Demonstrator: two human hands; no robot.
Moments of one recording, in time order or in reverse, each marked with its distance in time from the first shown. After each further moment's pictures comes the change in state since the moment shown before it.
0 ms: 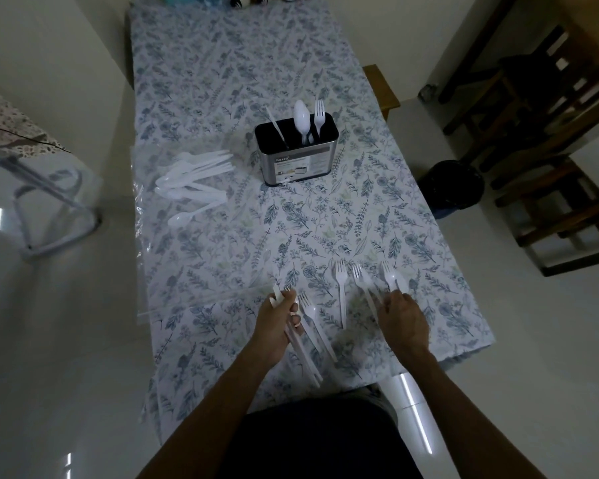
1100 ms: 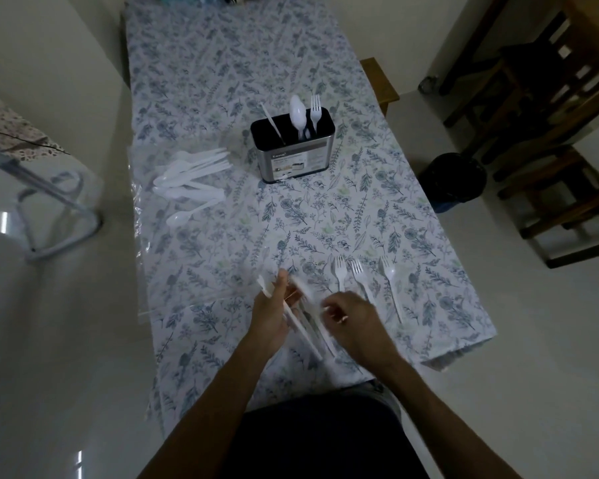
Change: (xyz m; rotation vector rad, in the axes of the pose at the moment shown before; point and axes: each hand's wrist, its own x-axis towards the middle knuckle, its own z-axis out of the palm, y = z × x) left_hand -0.012 0.017 0.012 -0.007 0.001 0.094; right_hand -0.049 -0.072 -0.028 0.425 -0.205 -0.426
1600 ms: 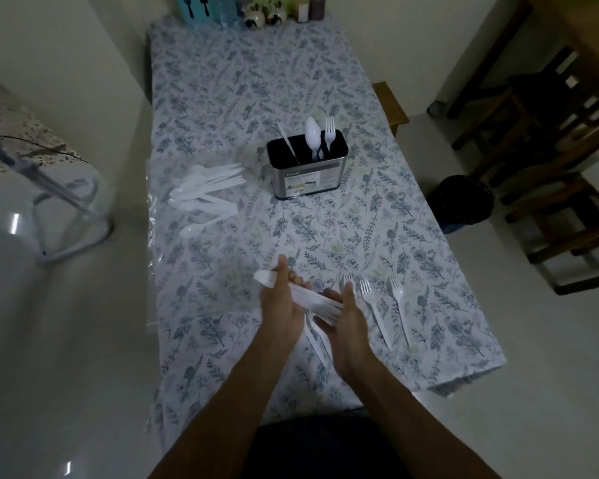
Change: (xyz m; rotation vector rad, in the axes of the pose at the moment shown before) left_hand 0.005 0.043 0.045 -0.362 0.170 0.092; right_hand 0.033 -0.051 0.023 1.242 0.171 0.659
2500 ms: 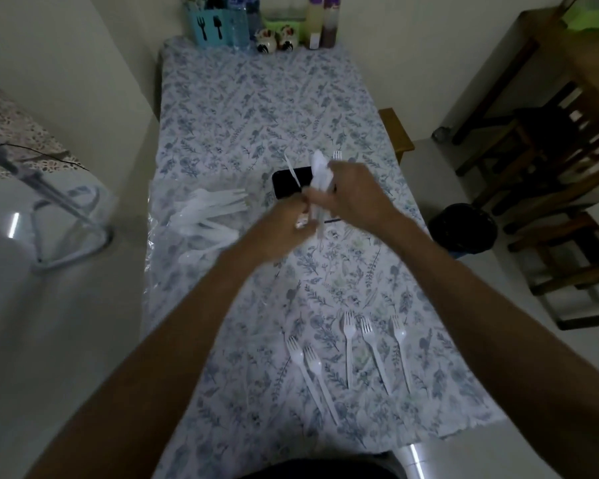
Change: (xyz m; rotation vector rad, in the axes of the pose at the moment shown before) left_hand 0.054 0.141 0.112 1.491 -0.712 0.802; right_hand 0.091 -0.236 0.115 -1.355 -0.323 -1.094
